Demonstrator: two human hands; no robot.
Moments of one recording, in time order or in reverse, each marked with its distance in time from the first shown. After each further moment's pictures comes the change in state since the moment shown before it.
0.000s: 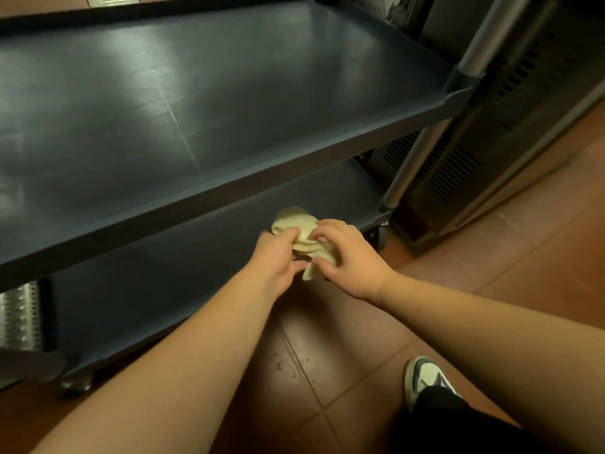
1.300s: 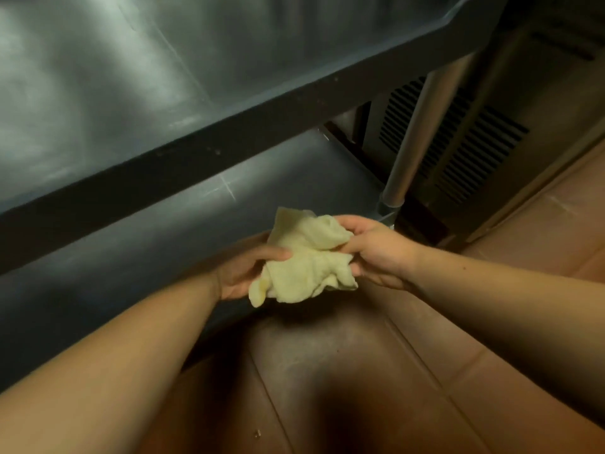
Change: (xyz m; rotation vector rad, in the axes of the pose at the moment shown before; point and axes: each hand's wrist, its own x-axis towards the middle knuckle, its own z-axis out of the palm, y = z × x) left_hand 0.133 -0.012 0.011 0.466 -0.584 -0.115; right_hand 0.075 0.163 -0.003 1.289 -0.230 0.458
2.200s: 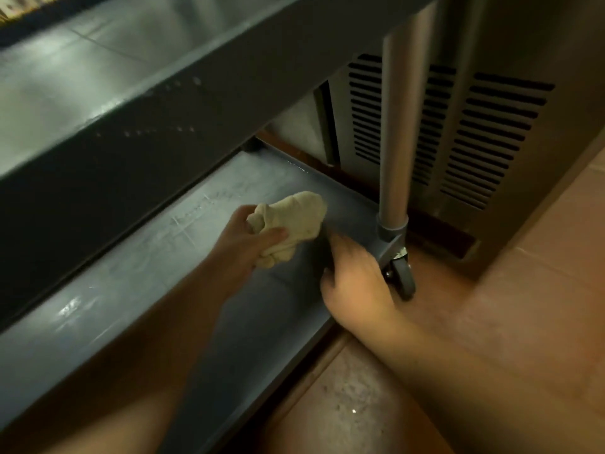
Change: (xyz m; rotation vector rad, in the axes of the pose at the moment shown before) left_hand 0.115 0.064 -0.022 0.569 0.360 0.375; right_hand 0.094 0.061 -0.023 -0.991 0.758 -0.450
